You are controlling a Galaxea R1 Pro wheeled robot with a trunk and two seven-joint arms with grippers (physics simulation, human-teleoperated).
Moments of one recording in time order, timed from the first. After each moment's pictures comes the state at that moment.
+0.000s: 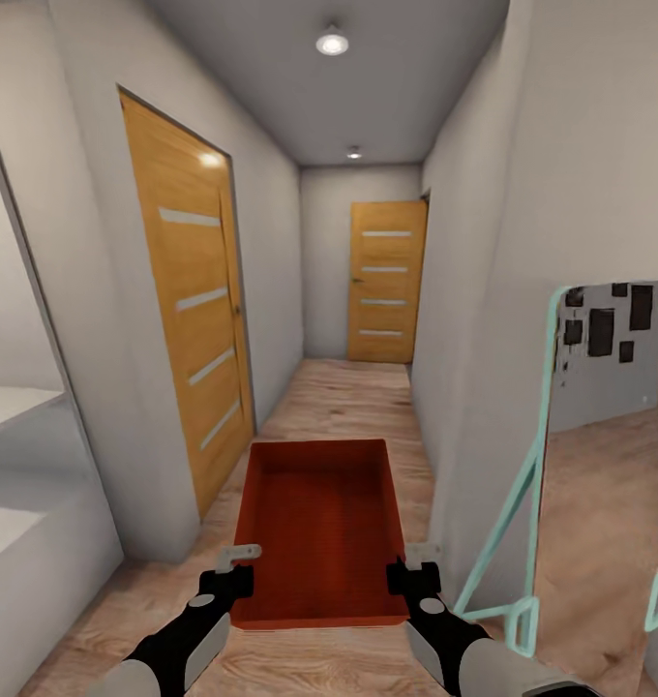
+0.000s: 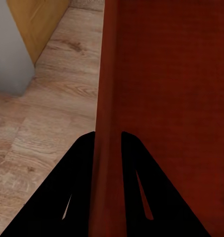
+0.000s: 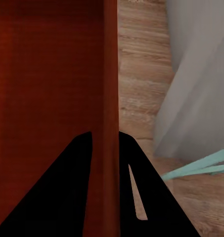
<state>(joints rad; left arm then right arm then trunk) -0.56 -0.01 -0.44 -0.39 0.48 -0.04 0.22 -0.67 0.14 0.12 -0.09 0.00 -0.27 -0.22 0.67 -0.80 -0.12</state>
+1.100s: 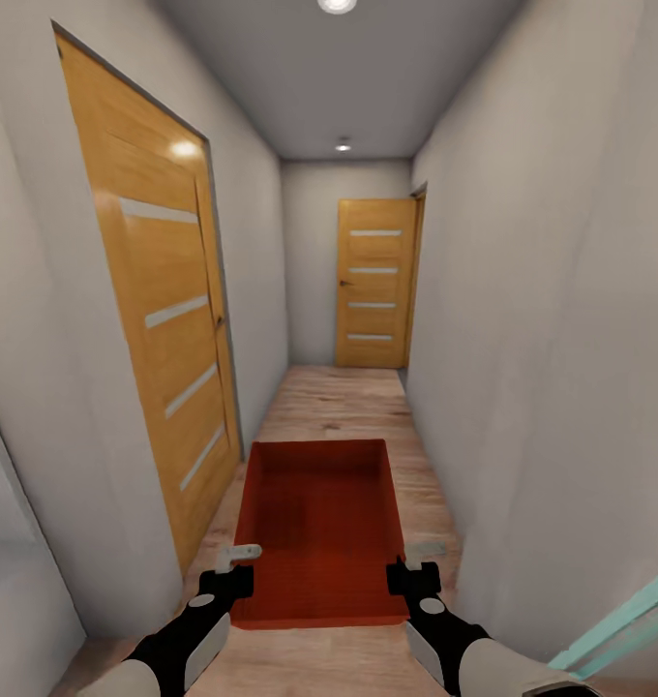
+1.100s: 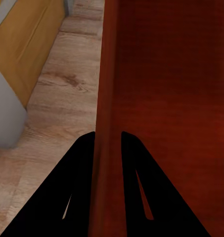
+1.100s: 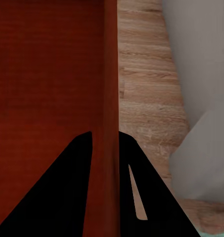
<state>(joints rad) -0.56 -0.01 -0.44 -0.39 0.48 -0.04 0.22 -0.67 0.14 0.12 -0.09 0.00 -0.27 -0.22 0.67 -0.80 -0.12</state>
